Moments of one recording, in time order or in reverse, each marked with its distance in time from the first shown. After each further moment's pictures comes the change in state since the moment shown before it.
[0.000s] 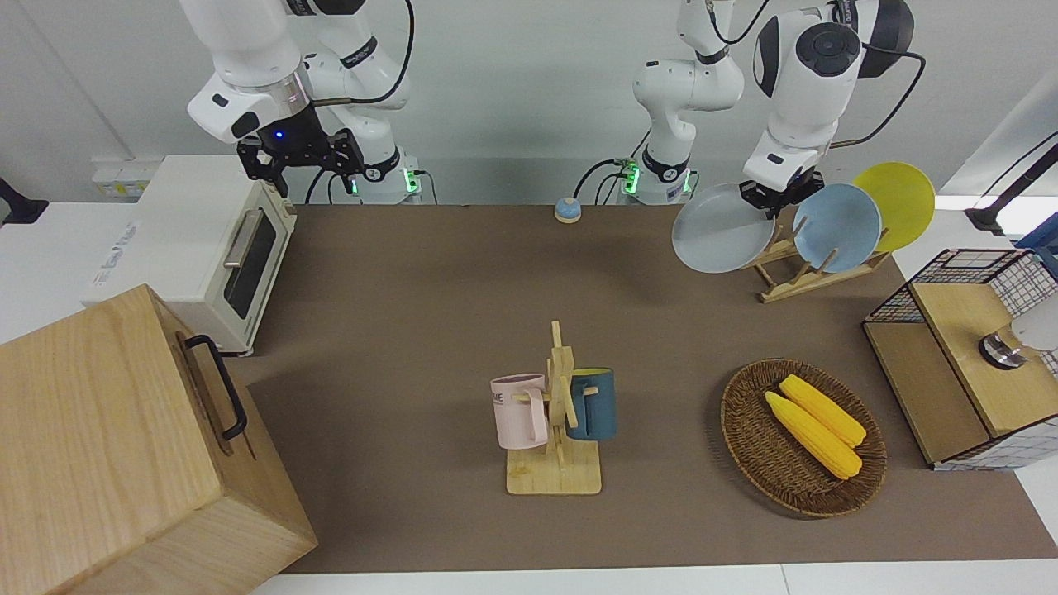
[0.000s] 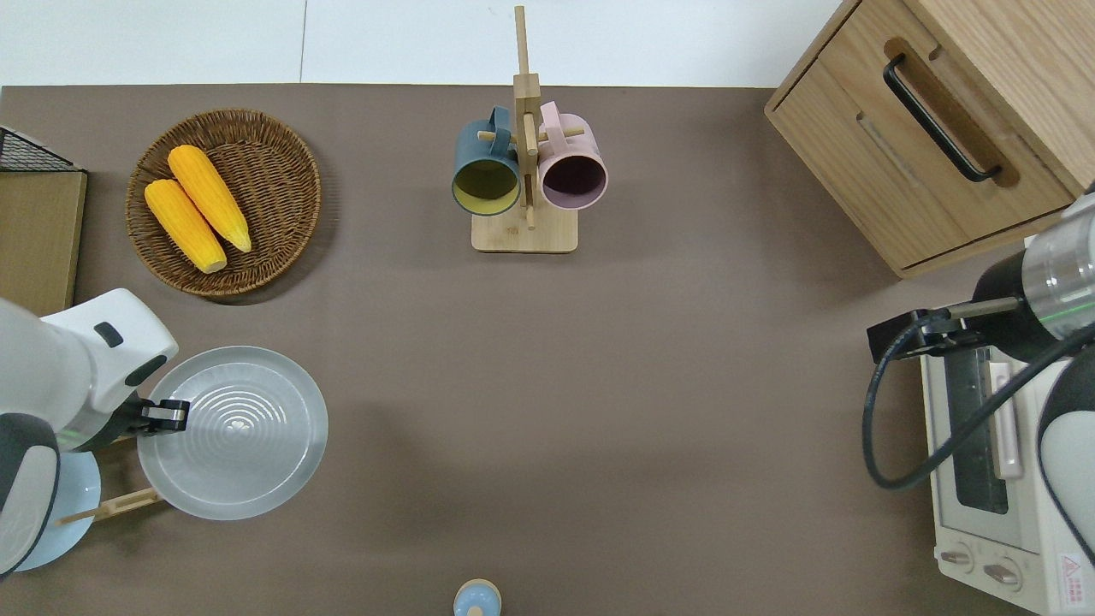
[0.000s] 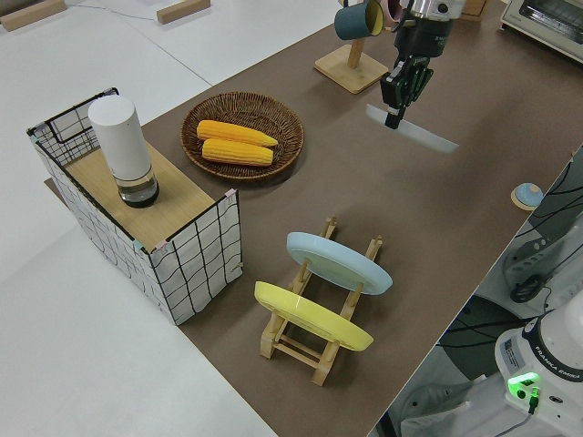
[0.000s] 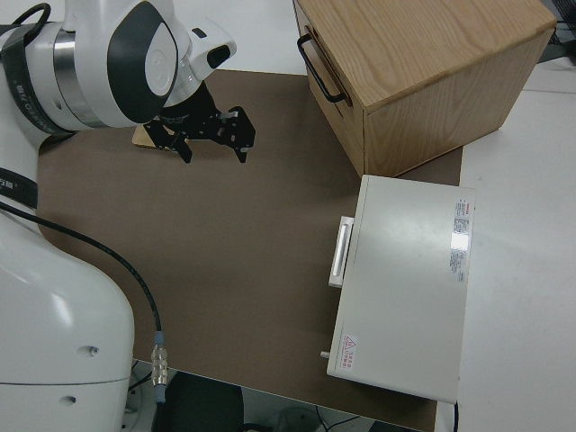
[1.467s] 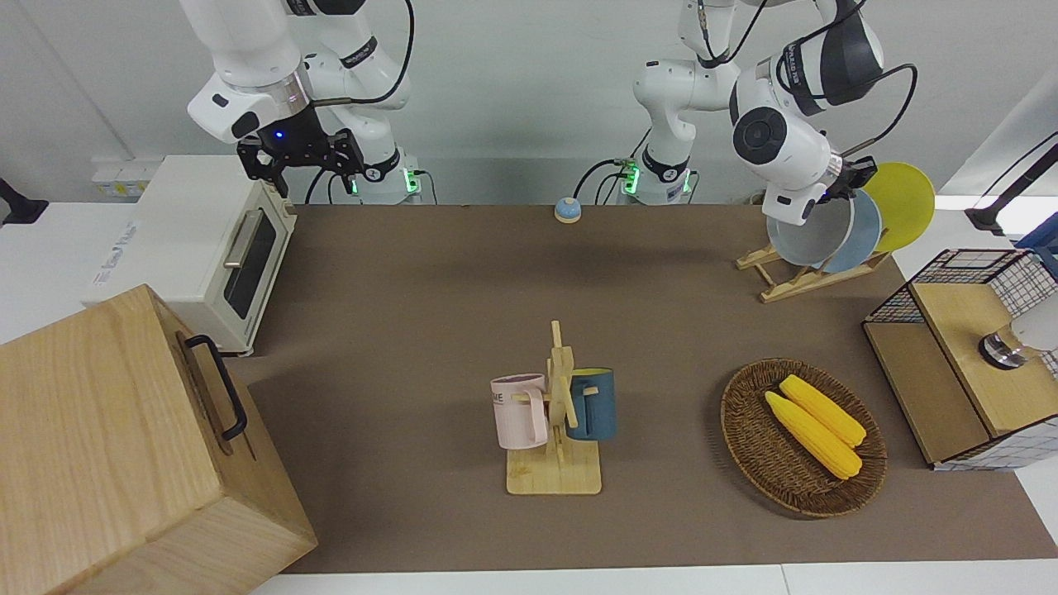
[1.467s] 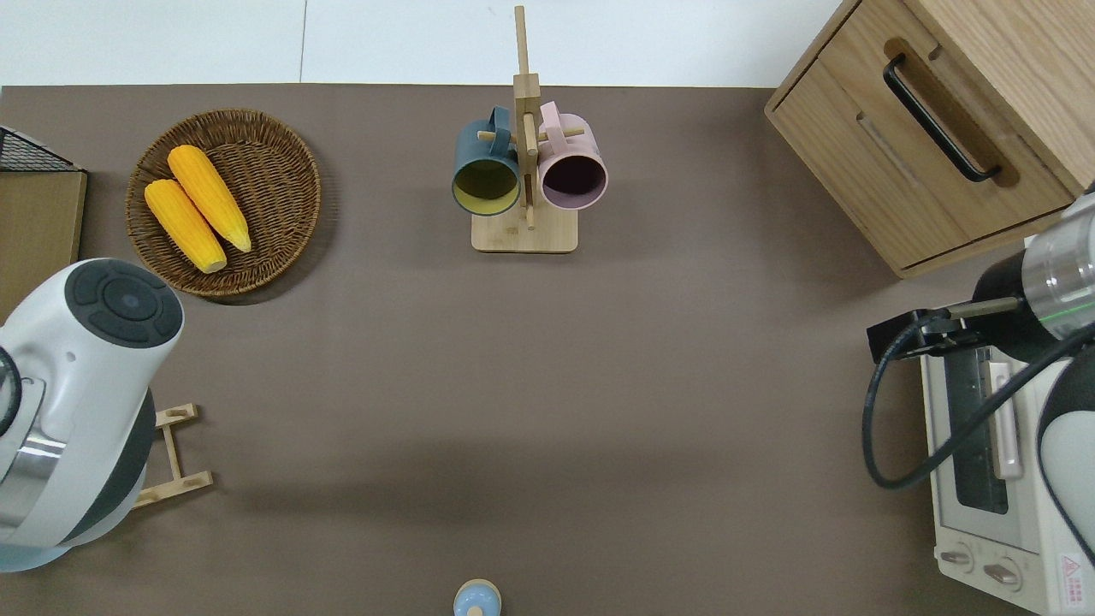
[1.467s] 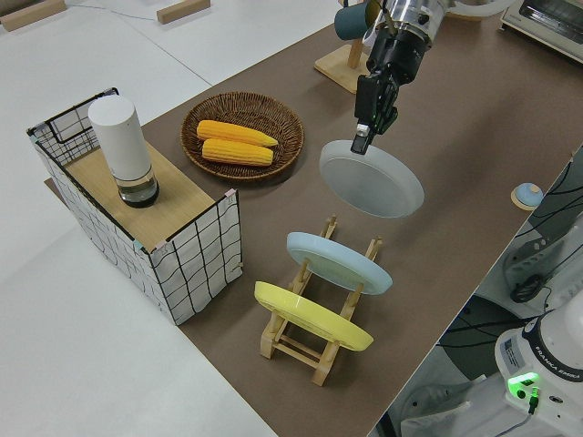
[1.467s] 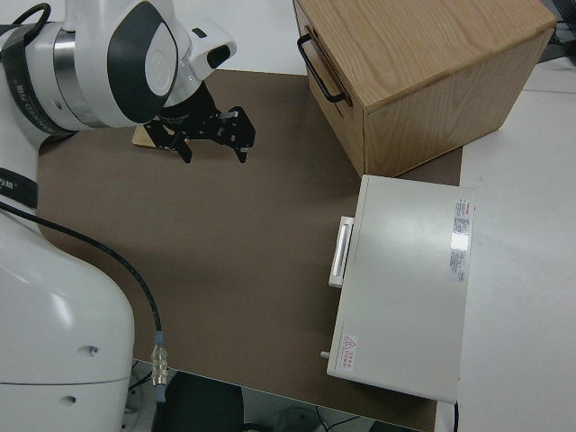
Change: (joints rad) left arm -0.002 0.111 -0.042 -0.021 0.563 -0.193 -0.154; right arm 0.000 0.000 0.000 0.000 0.000 0.000 0.000
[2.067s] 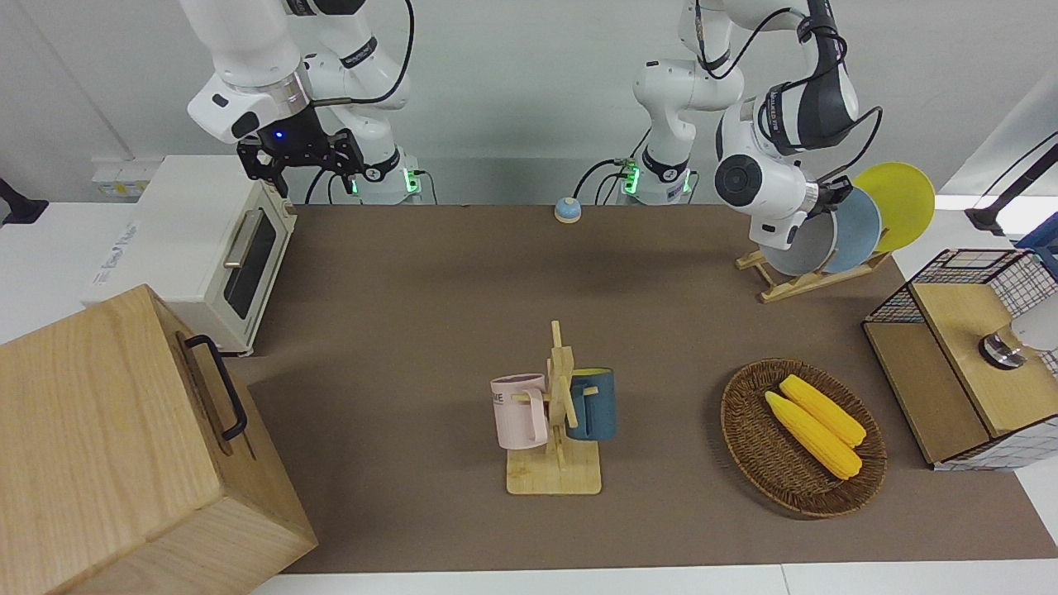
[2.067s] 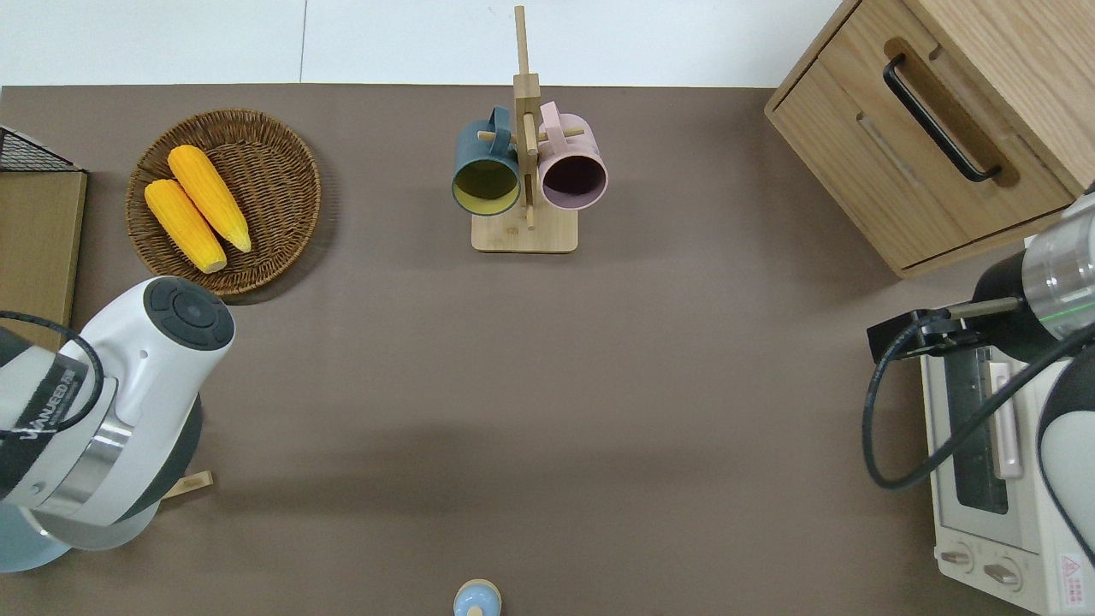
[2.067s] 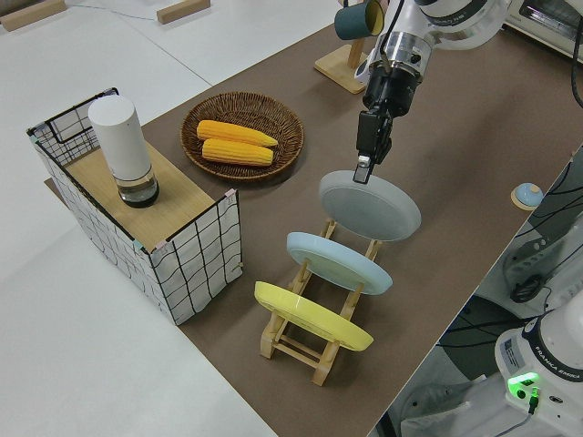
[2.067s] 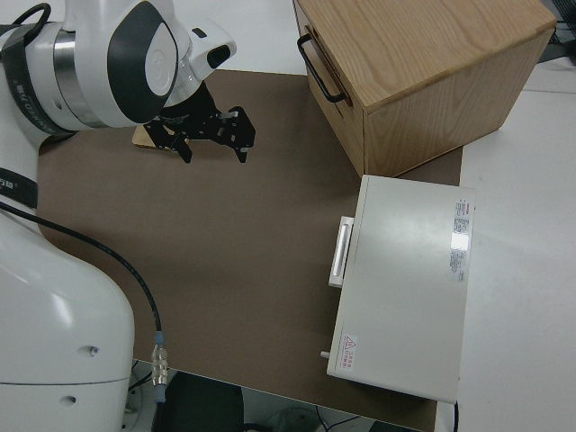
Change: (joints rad) left arm 0.000 0.053 -0.005 -0.078 0.003 0.001 -0.152; right arm 0.000 0.000 0.000 0.000 0.000 0.000 0.000
